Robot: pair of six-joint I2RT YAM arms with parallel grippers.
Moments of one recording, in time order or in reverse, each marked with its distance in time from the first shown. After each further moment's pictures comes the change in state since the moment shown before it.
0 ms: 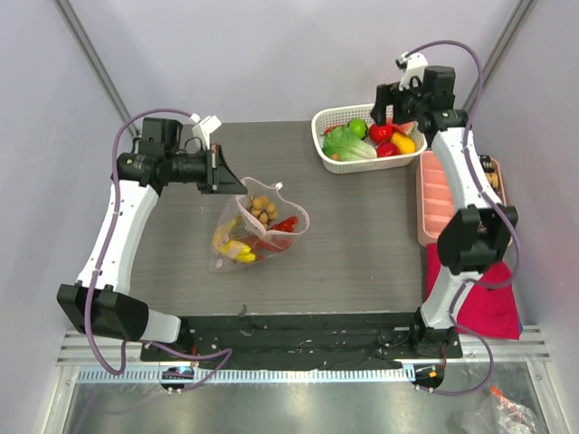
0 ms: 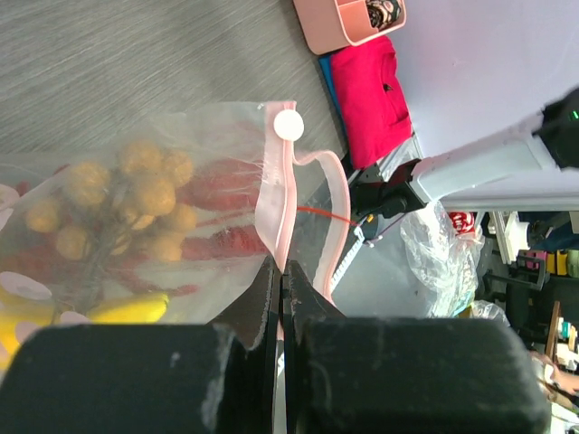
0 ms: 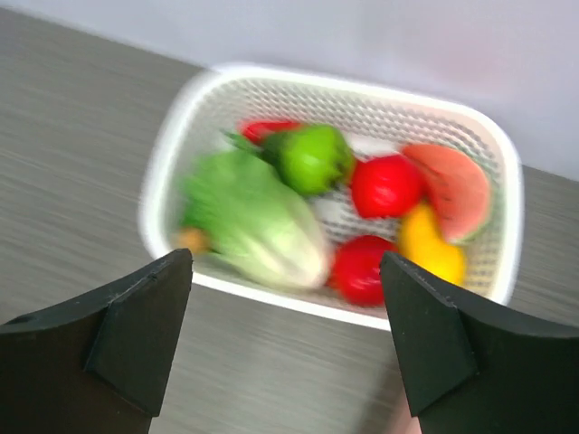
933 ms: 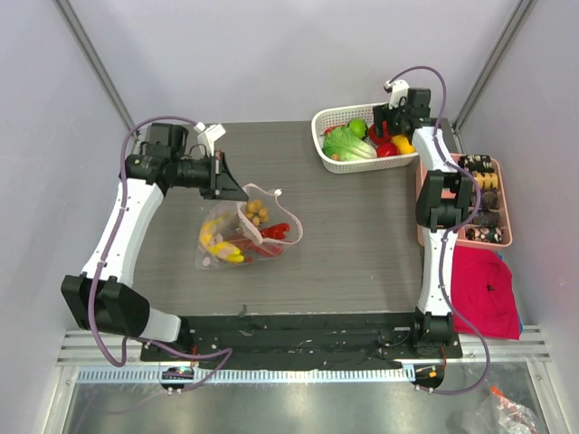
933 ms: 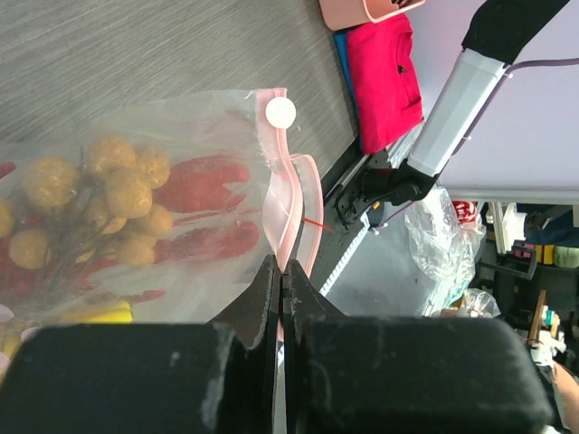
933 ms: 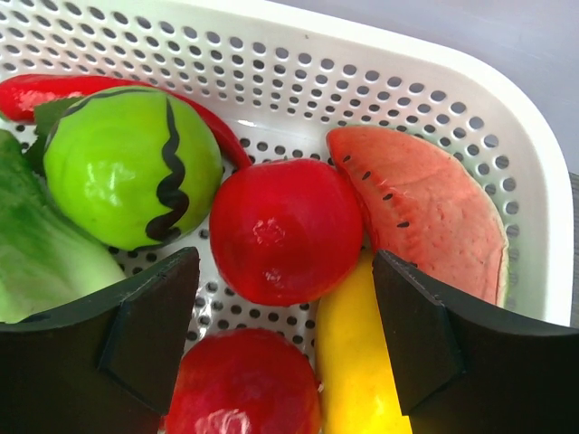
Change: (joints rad) left arm 0.000 0.022 -0.064 0.000 -0.002 0.036; right arm -0.091 0.671 0.406 0.087 0.038 -0.177
